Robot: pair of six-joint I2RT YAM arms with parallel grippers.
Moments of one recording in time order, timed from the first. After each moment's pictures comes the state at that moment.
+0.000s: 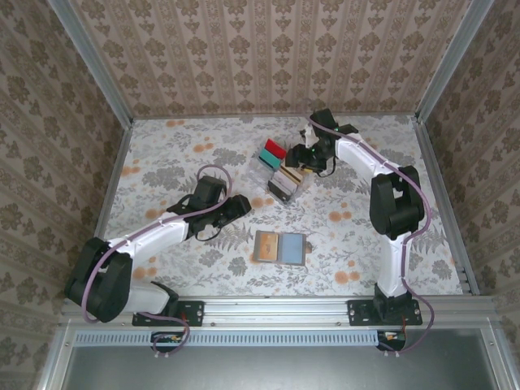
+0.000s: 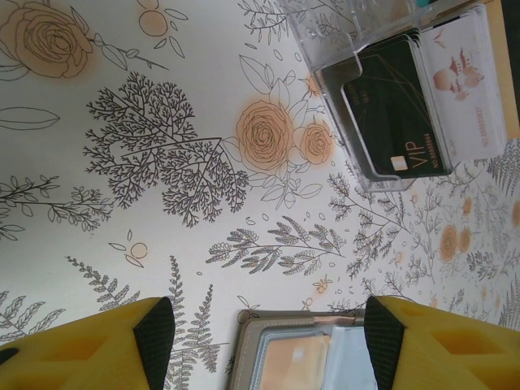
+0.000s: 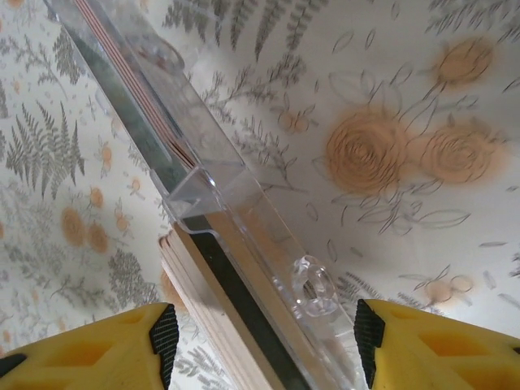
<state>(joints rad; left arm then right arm) -0.58 1.33 0.69 -0.19 0.22 -0.90 0.29 2.05 1.69 -0.77 -0.42 0.38</state>
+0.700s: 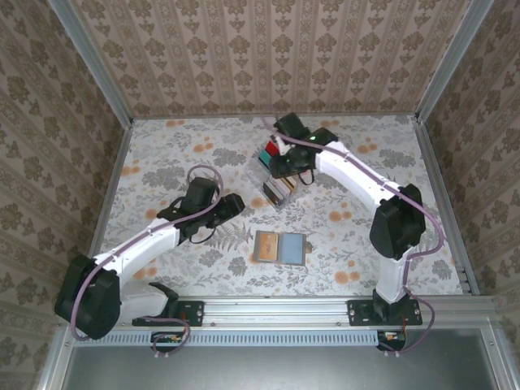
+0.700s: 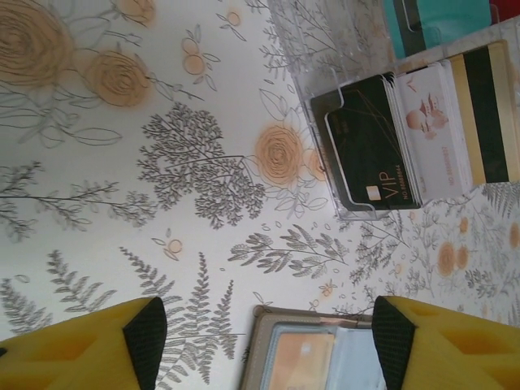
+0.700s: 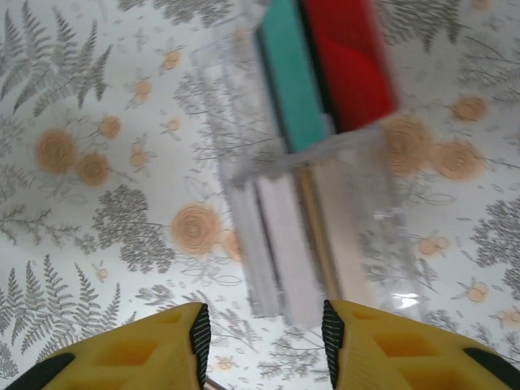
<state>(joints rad) -0.56 1.20 0.67 -0.27 0.15 -0.90 0.60 1.91 1.79 -0.94 0.03 0.23</state>
